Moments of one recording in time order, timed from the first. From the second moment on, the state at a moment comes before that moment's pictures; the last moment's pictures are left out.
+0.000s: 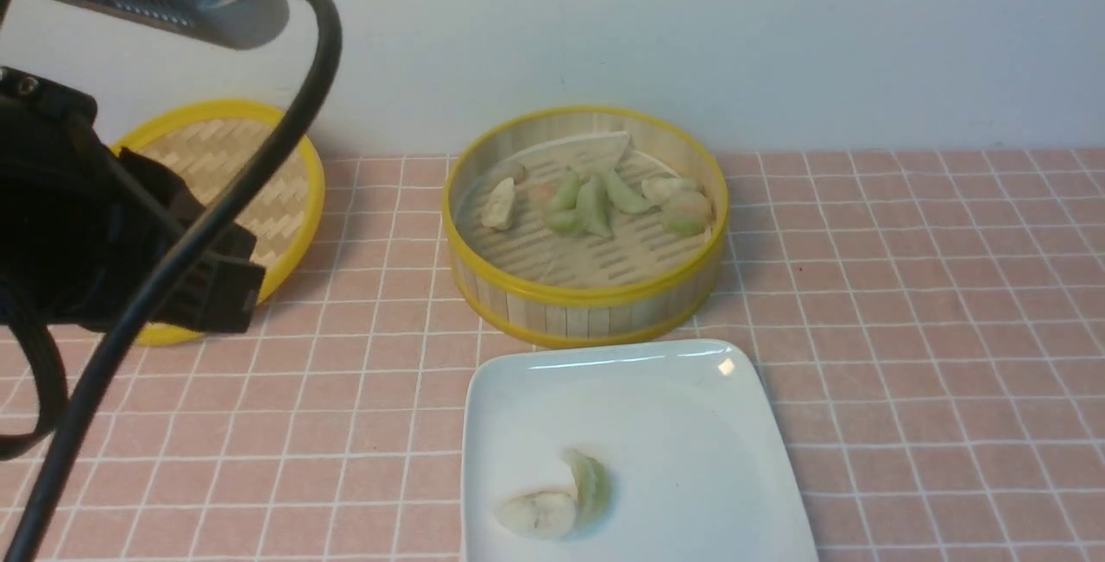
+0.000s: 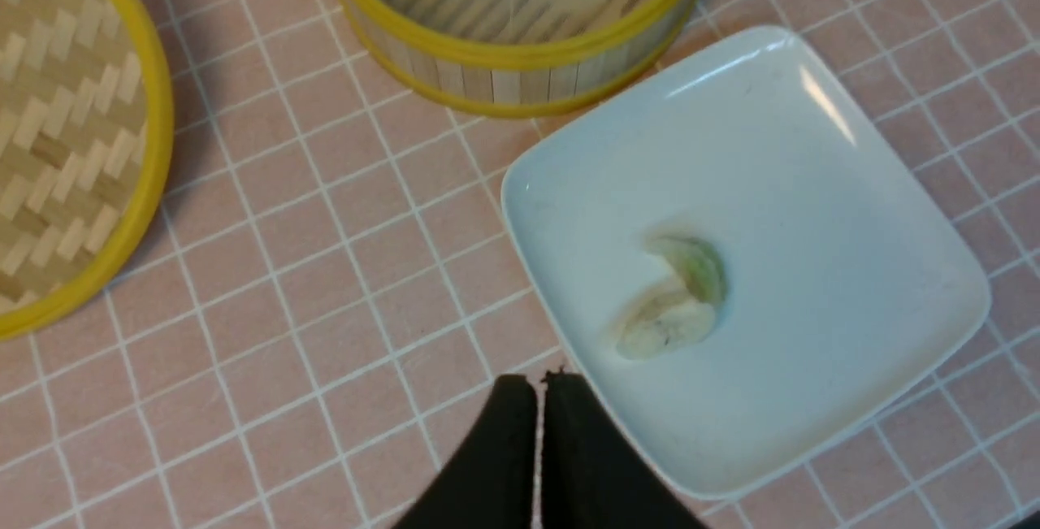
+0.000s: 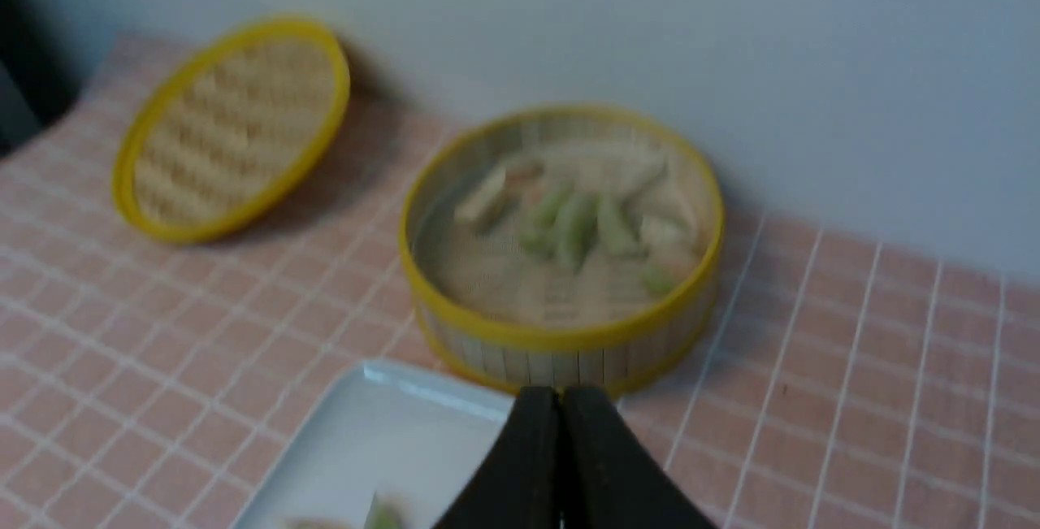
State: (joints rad) right arm 0.58 0.52 -0.83 -0.14 0.75 0.24; left arm -0.64 1.01 -1.25 0.11 1.12 -0.23
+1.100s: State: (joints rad) right arm 0.58 -0.02 -0.44 -0.54 0.54 0.63; left arm -0.64 0.30 -0.59 0.18 0.44 -0.24
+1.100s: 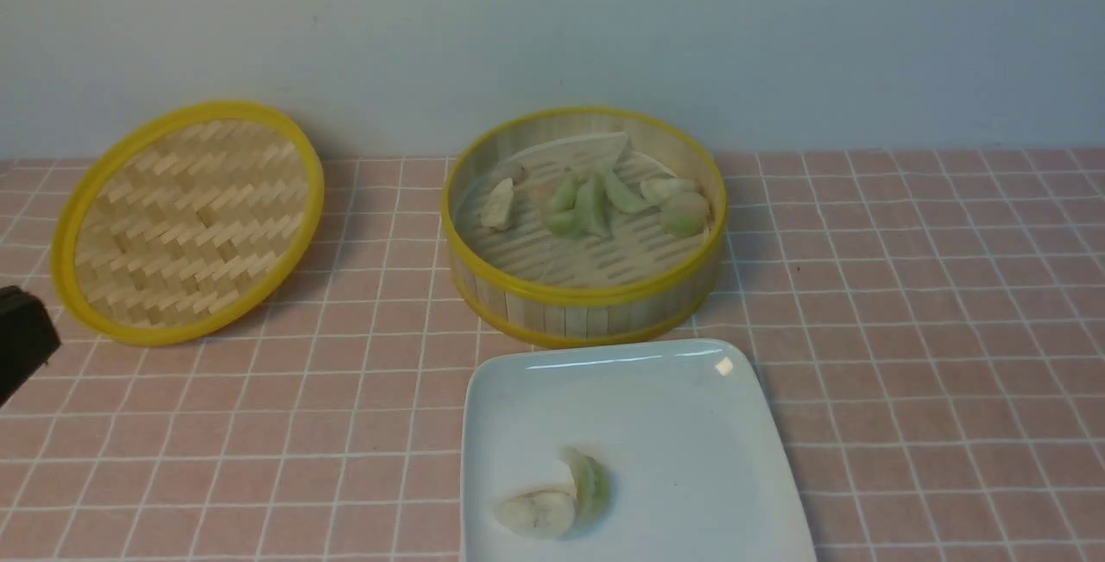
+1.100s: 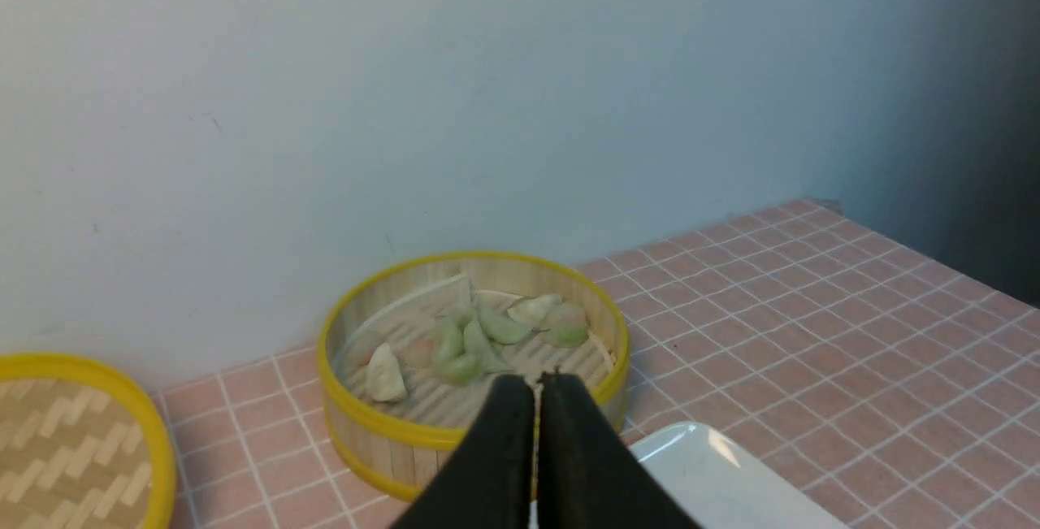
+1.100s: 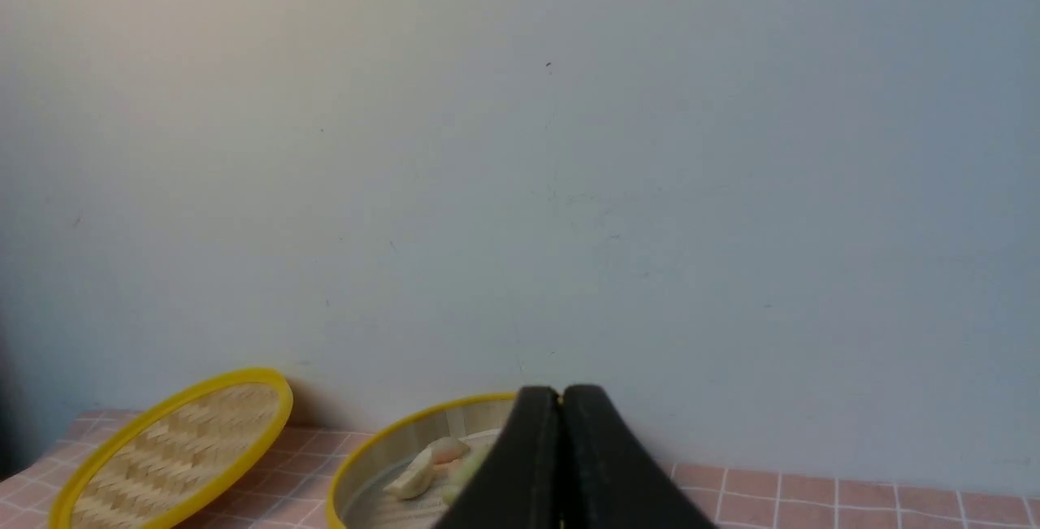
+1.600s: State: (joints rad) right arm 0.58 -0.02 -0.44 -0.54 0.54 0.63; left arm -0.53 0.21 -0.43 0.20 0.49 -0.22
